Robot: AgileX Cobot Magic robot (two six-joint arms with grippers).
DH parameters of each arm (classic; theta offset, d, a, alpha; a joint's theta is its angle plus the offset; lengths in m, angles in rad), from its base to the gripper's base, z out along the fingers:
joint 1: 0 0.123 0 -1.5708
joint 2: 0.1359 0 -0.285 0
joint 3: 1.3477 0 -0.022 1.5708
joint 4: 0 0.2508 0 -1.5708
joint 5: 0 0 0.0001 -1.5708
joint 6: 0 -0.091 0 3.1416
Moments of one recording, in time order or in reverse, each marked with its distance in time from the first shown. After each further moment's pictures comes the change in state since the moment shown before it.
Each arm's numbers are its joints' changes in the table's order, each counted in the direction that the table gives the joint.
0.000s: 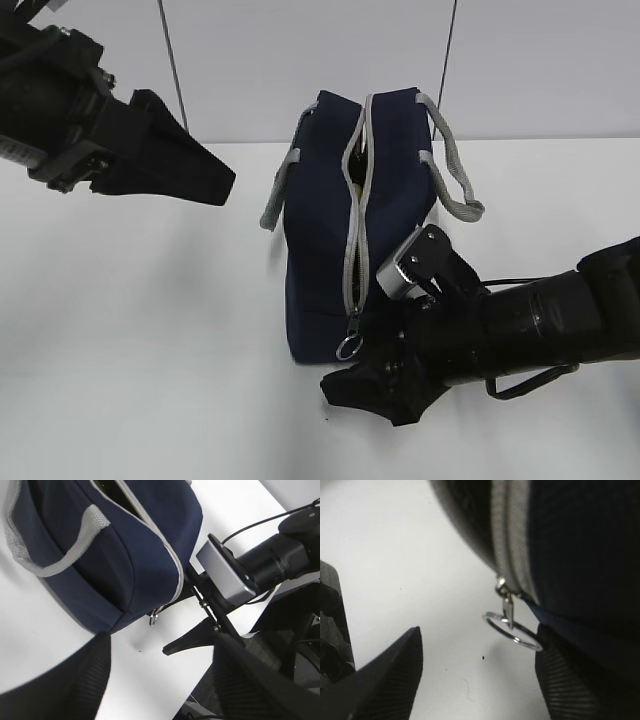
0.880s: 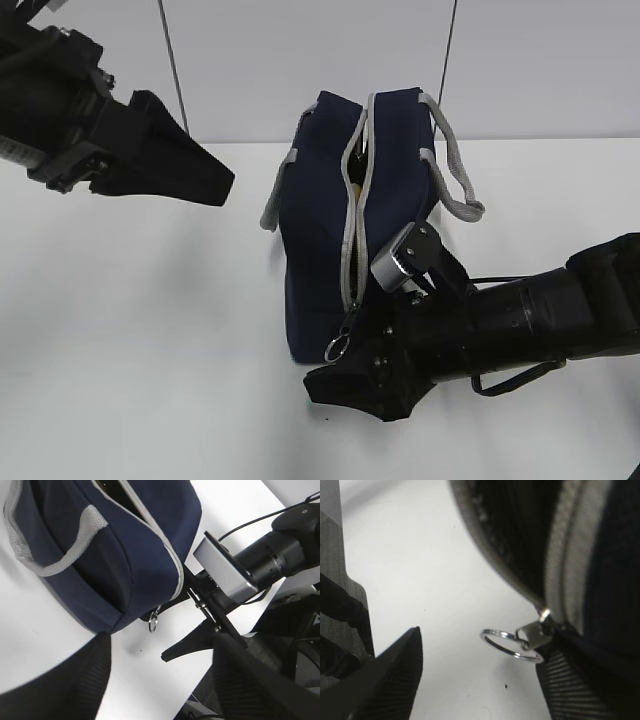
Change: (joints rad) left arm 0.000 0.000 0.000 0.005 0.000 0.000; right arm 0.000 0.034 -0.030 0.001 0.093 0.000
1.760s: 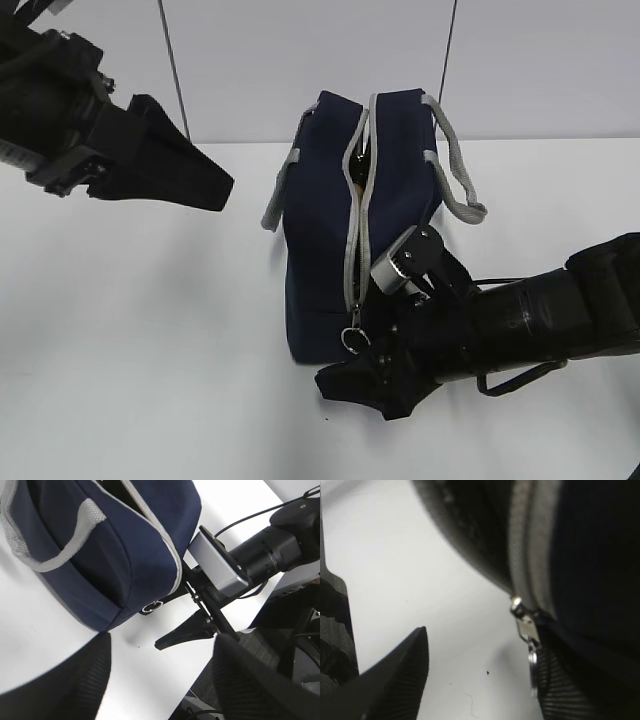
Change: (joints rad) left arm 0.000 0.000 0.000 0.001 0.014 0.000; right arm 0.000 0.000 -0.002 0.000 -0.057 -0.015
